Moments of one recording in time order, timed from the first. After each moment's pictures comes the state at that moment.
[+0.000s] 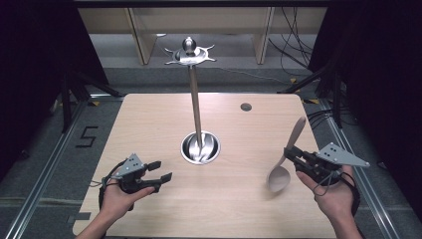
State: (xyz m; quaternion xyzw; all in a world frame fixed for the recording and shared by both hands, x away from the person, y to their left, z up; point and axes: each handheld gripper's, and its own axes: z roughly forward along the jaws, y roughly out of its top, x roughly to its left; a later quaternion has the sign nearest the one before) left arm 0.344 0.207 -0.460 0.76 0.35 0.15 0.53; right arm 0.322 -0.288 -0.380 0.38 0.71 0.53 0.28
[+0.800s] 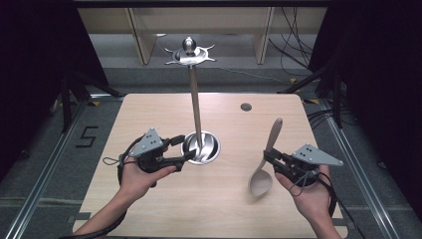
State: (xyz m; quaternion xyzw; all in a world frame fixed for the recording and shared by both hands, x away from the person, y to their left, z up) left arm 0.362 0.138 -0.376 0.73 0.27 0.17 0.60; right arm 0.319 -0.237 -0.379 0.39 0.72 0.53 0.24
